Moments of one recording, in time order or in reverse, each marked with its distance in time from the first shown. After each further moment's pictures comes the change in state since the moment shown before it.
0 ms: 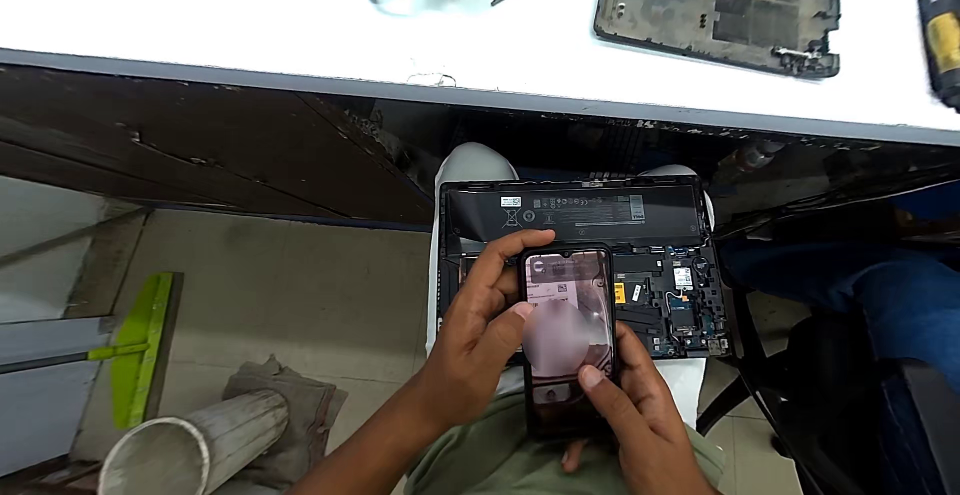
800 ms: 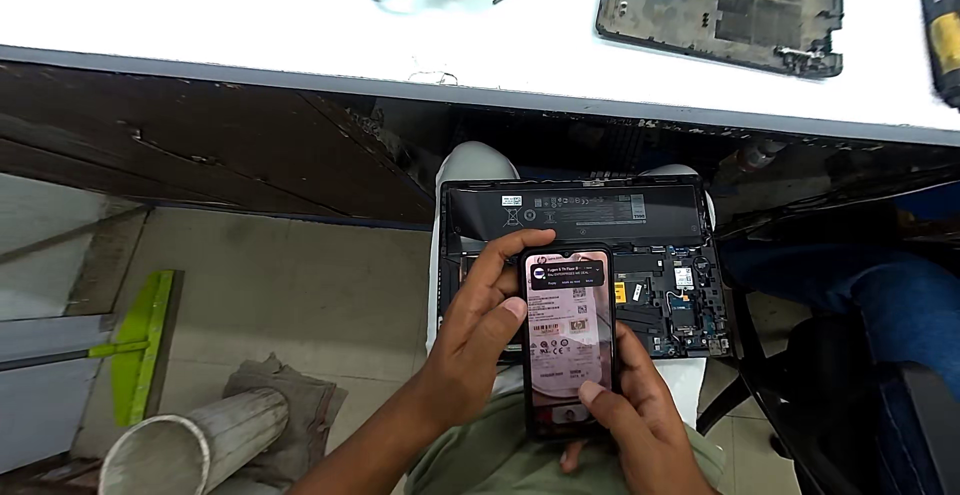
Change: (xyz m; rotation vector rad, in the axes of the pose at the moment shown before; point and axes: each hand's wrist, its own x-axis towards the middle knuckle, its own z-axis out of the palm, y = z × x) left_hand -0.001 -0.001 -0.001 -0.024 -0.005 0.001; right_hand -0.002 0.002 -0.001 0.018 -0.023 0.003
